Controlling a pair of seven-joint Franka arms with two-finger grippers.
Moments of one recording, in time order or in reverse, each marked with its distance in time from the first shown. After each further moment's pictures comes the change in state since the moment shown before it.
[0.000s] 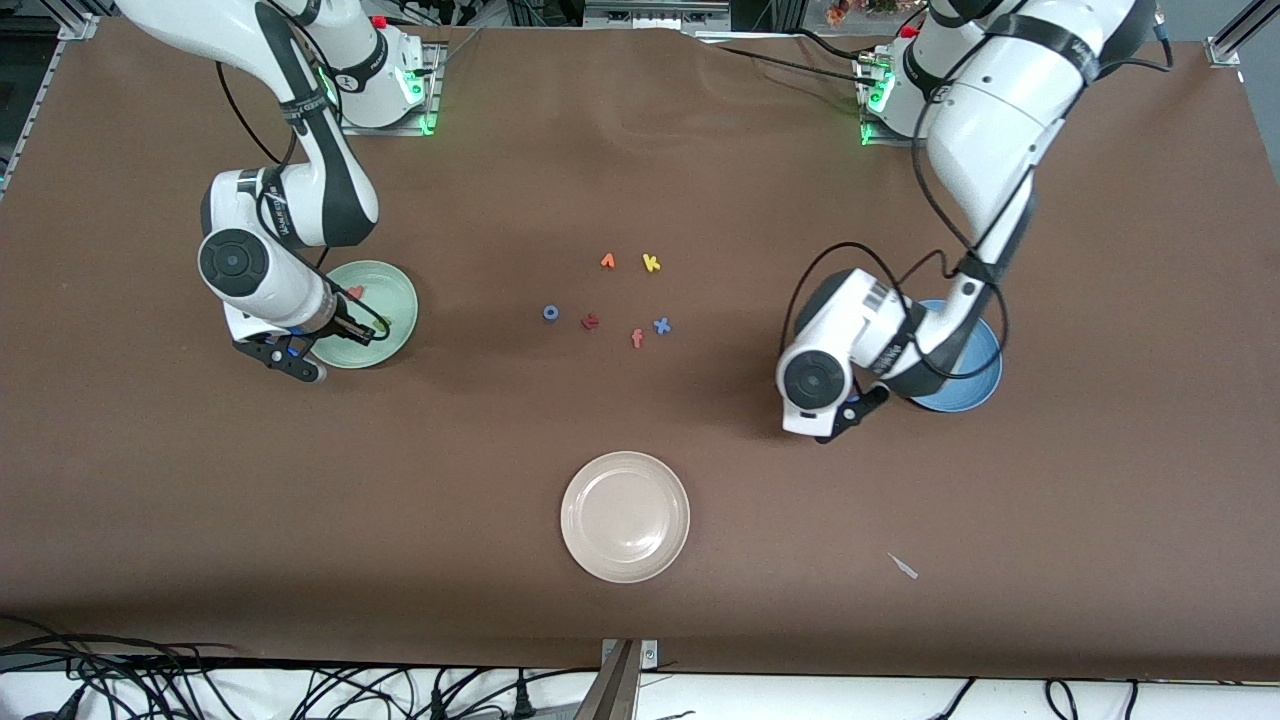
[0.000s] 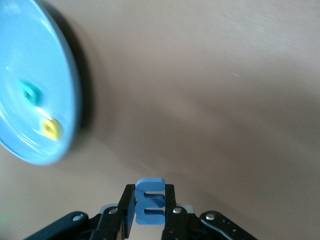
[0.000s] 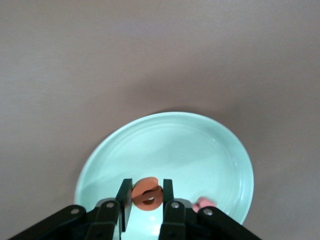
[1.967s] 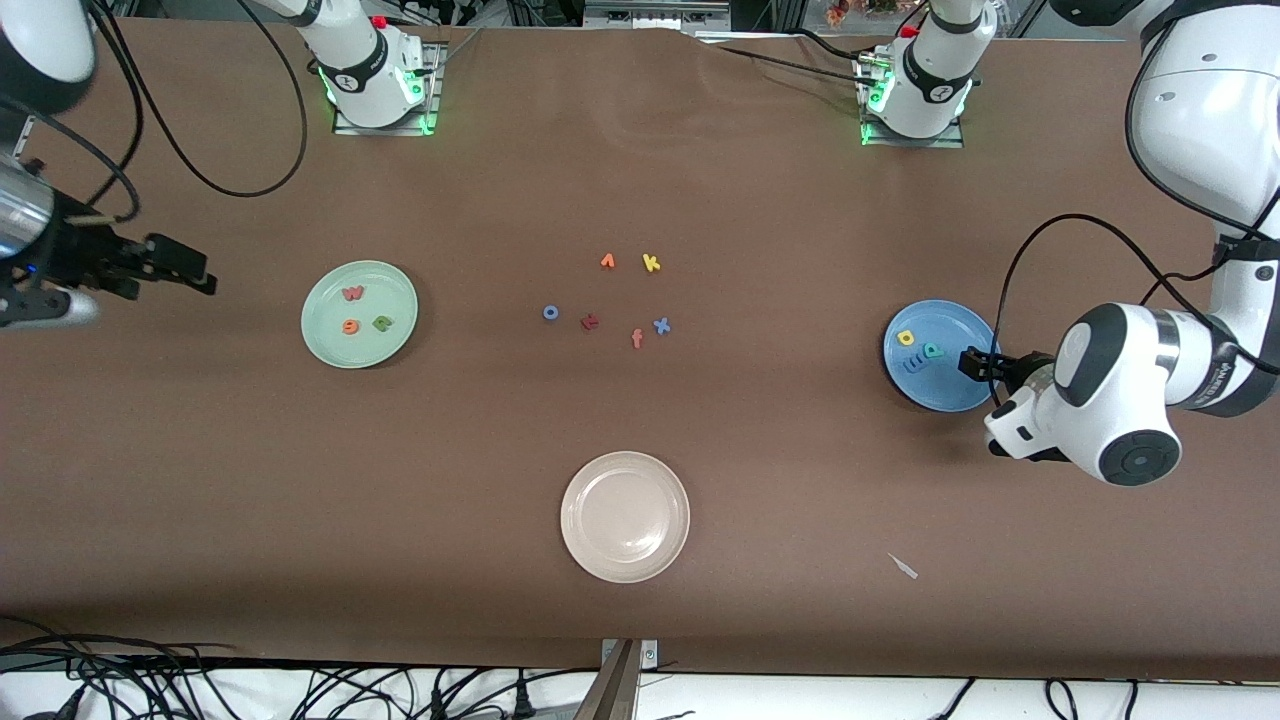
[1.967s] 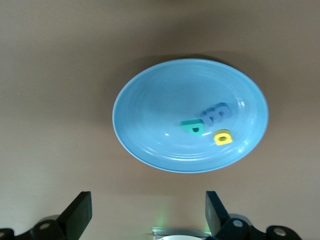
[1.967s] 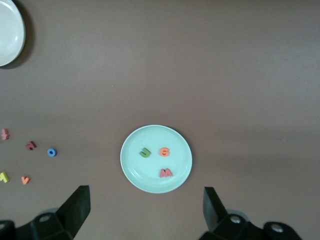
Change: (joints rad) left arm 0.351 -0.079 0.020 0.114 -0.059 -0.309 0.996; right arm 0.000 -0.198 -0.194 0.636 0.162 -0.756 -0.678
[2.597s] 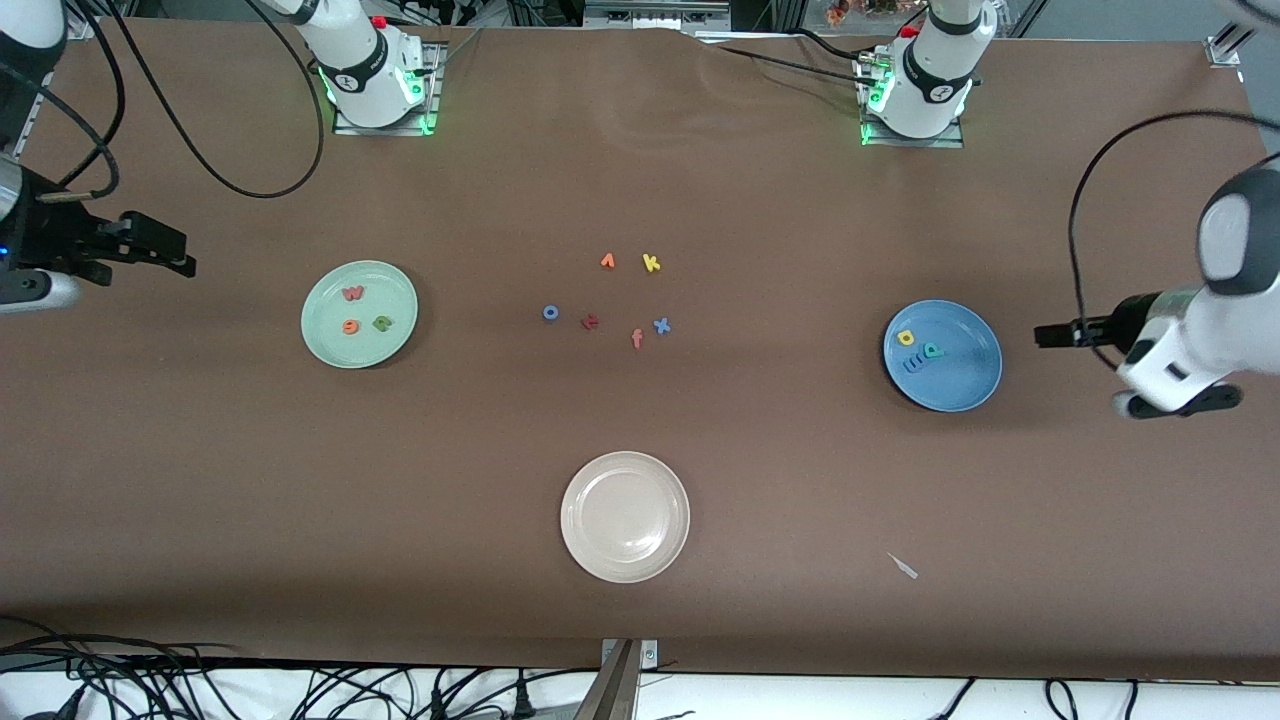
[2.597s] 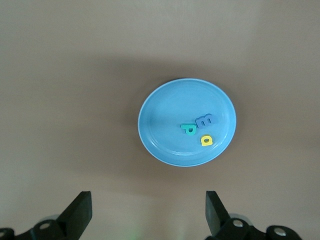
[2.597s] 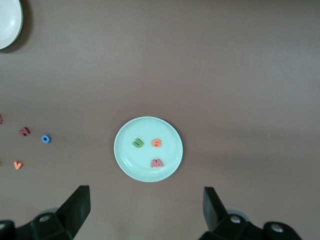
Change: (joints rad) left arm -0.065 -0.438 0.234 -0.236 -0.211 0.174 0.000; right arm -0.216 0.014 0.238 0.076 -0.060 -0.084 -0.018
